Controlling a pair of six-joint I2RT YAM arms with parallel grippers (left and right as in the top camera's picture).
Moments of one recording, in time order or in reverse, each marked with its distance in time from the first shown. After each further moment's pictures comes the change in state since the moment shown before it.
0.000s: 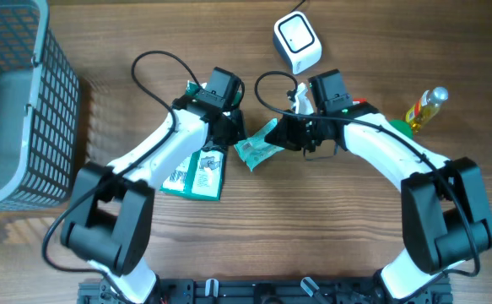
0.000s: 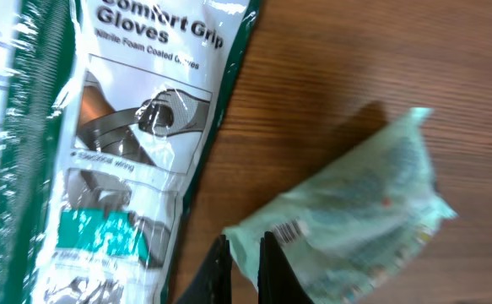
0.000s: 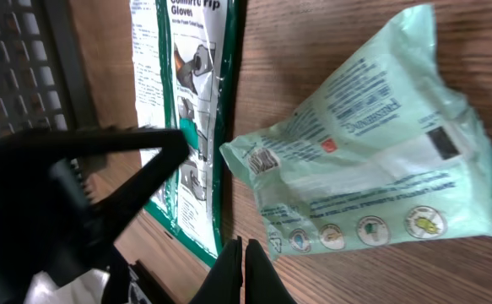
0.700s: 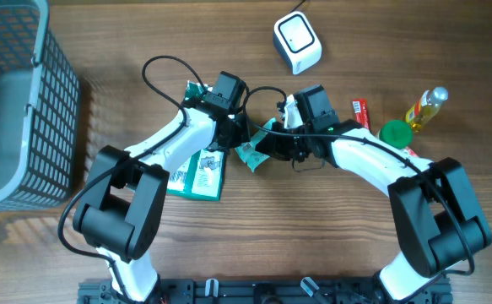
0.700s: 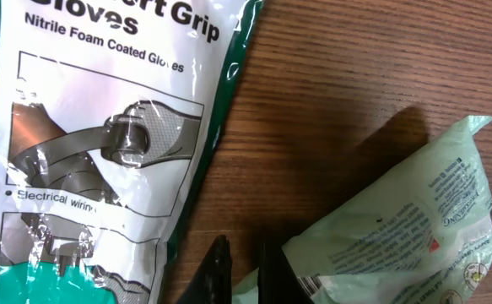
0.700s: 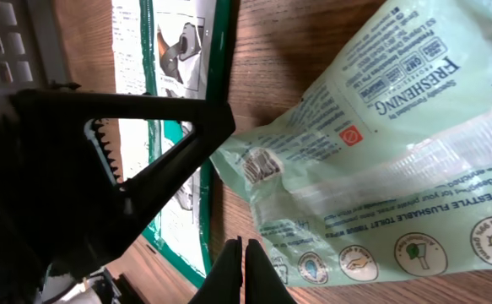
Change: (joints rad) left arm -0.007 0.089 0.000 0.058 0.005 -0.002; right arm 0.079 0.000 -0.116 0.201 0.062 0.095
